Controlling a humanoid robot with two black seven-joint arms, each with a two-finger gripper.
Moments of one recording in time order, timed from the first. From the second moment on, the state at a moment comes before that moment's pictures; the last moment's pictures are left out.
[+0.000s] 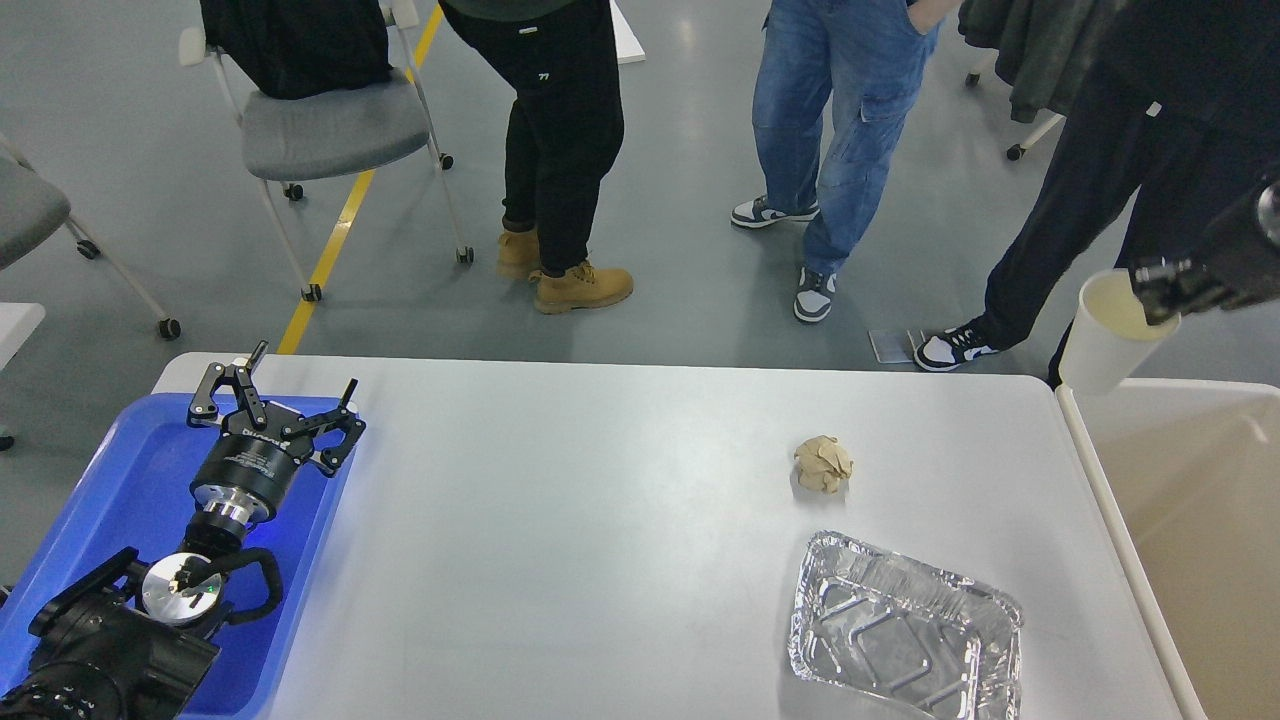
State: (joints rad) left arm -0.51 0.28 -1.02 -0.34 -0.22 -0.79 -0.19; right arm 1.83 -0.70 -0.79 0.85 -0.83 0.76 0.02
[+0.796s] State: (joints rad) left arm -0.51 0.28 -1.02 -0.34 -0.22 -0.79 -0.19; right arm 1.82 -0.94 -0.89 0.76 -0.86 0.45 0.02
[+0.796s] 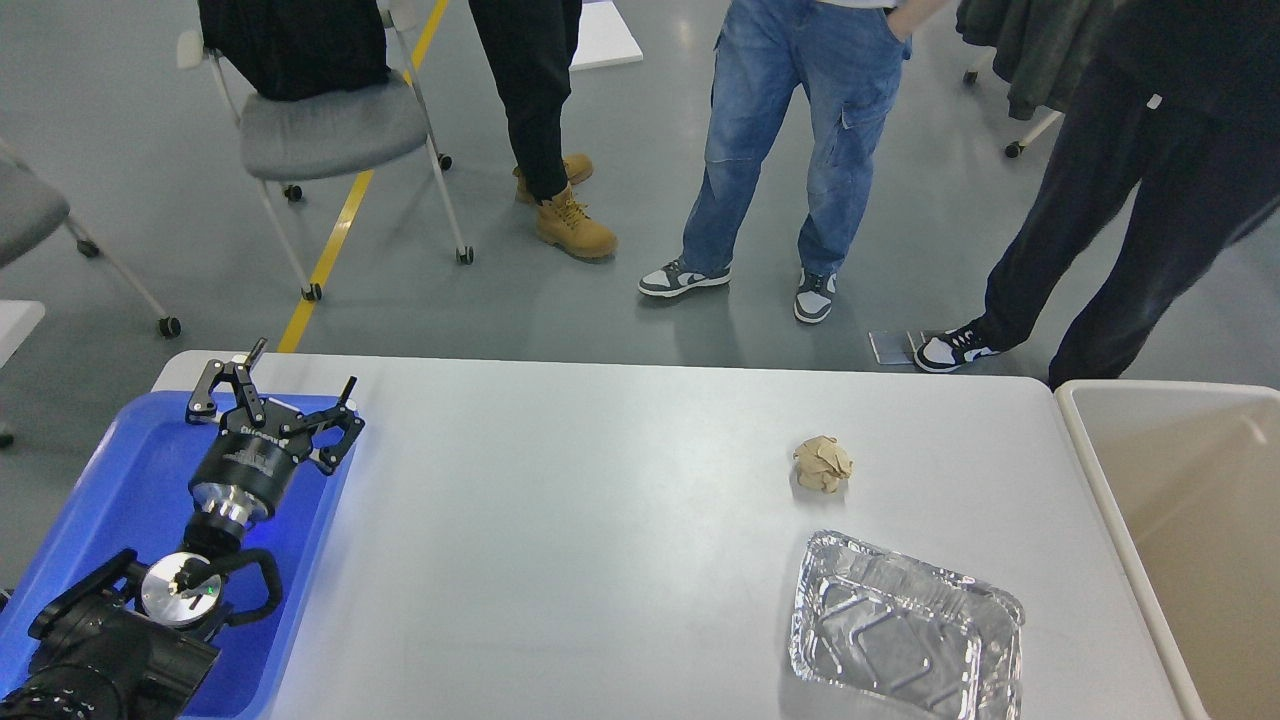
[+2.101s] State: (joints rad) left arm -0.51 0.28 -1.02 -0.34 -0.23 -0.79 -0.19; right arm 0.64 -0.47 0.36 -0.02 -0.07 0.00 0.01
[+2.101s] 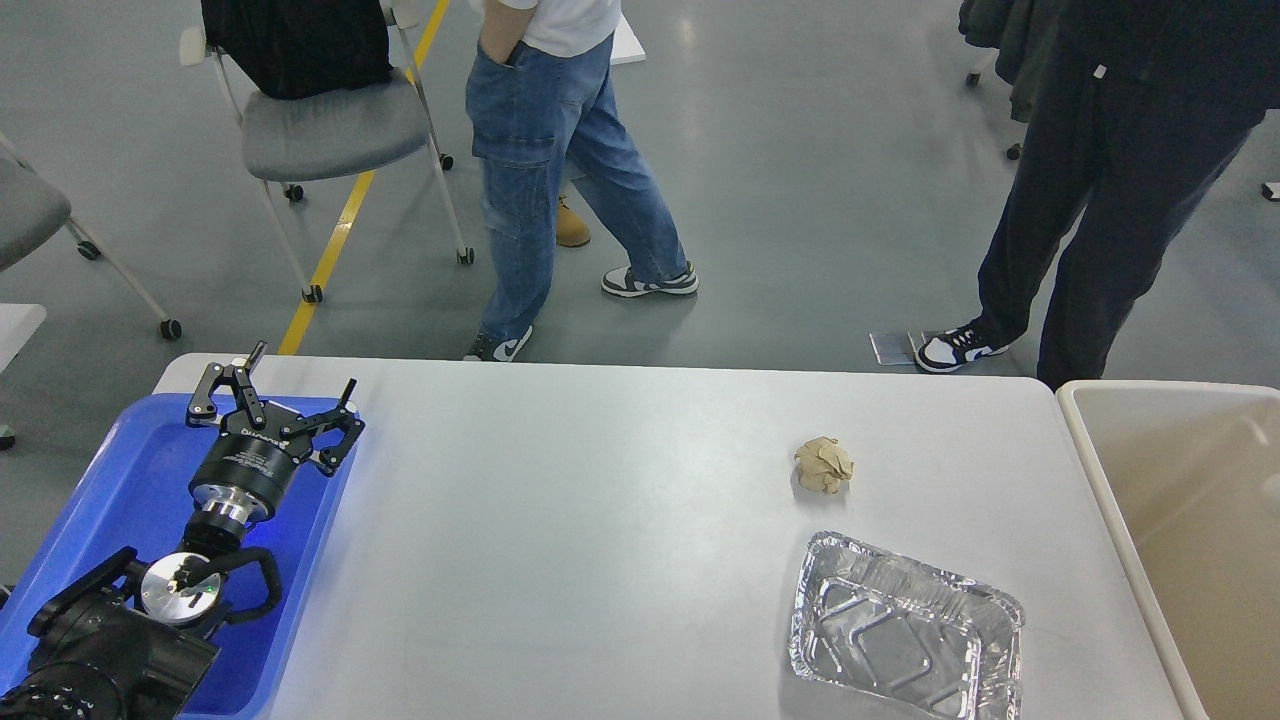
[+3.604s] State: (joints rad) left arm -0.51 0.28 -1.02 -0.34 -0.22 -0.79 -0.19; right arm 0.82 -0.74 0.33 0.45 -0.08 0.09 0.01
